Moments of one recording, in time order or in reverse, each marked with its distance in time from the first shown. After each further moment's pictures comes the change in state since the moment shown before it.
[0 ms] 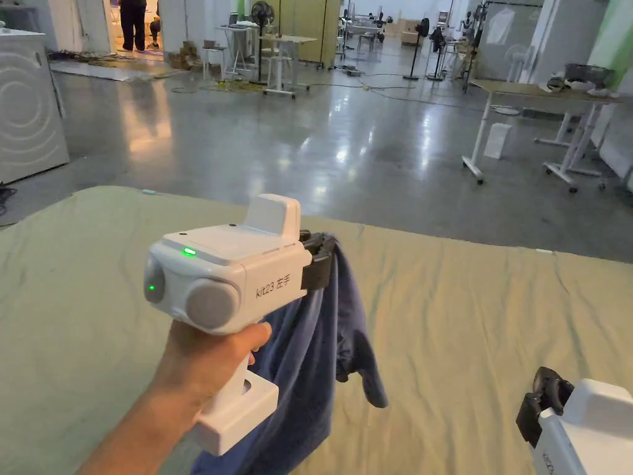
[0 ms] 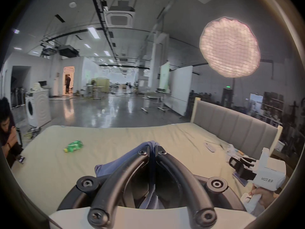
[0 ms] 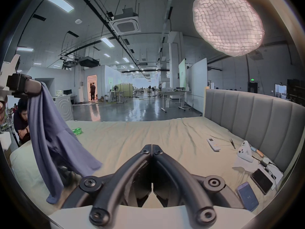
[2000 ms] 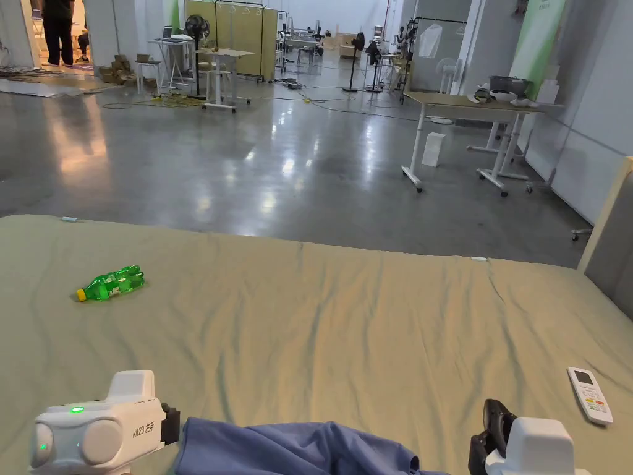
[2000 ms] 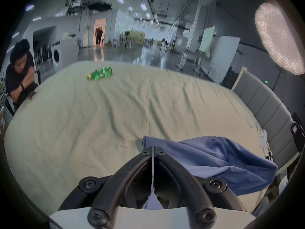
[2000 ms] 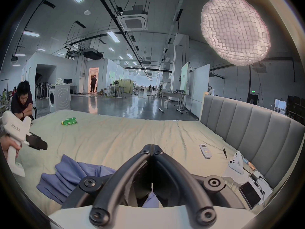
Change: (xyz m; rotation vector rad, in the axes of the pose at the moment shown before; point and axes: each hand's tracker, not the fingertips) left arm -0.130 -0.170 -0.091 -0.505 0.348 0.302; right arm 0.014 -0.005 -0.014 -0.007 -0.002 0.151
